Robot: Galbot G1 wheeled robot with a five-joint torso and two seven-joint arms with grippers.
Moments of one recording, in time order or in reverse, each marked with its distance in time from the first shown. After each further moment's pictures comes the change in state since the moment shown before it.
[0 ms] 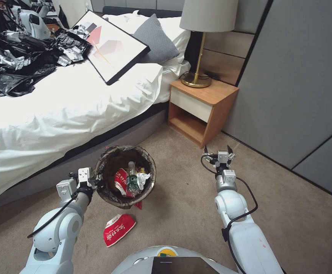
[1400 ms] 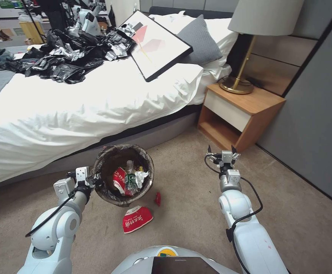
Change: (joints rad) left arm -0.009 -0.004 -0.023 0.014 -0.023 0.000 0.005; right arm -0.001 -0.027 0.021 0.014 0.019 -0.012 0.001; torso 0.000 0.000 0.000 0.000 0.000
